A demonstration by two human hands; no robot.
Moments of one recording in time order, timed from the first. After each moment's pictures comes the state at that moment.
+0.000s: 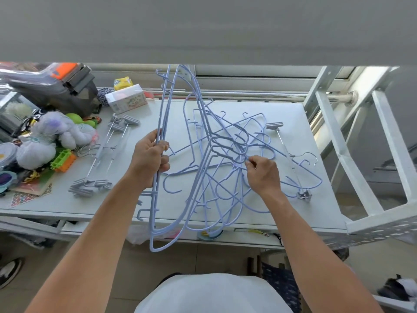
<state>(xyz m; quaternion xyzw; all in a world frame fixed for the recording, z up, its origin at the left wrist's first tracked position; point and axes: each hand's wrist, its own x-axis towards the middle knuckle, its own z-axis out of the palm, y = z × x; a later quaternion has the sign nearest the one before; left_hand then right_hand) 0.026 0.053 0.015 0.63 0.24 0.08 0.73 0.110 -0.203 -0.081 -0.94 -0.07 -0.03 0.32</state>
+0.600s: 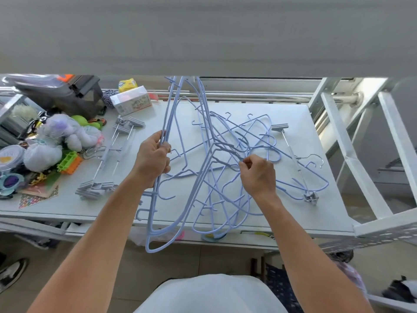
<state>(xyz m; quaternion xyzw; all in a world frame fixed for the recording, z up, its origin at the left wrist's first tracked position) 0.030 0.067 0.016 0.70 0.25 0.07 0.66 0.097 -0.171 -0.069 -0.93 -0.07 -0.08 0.34</state>
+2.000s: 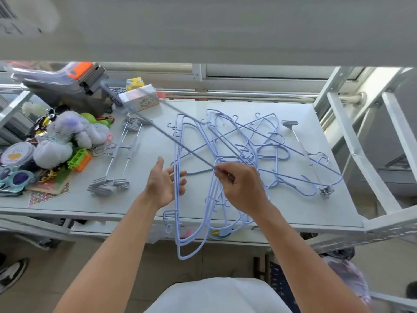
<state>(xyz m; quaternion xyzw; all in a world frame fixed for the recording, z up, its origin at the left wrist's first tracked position) 0.001 0.103 -0.079 0.40 0.33 -0.08 0.85 0.028 -0.124 -0.028 -0.85 -0.30 -0.11 0.43</state>
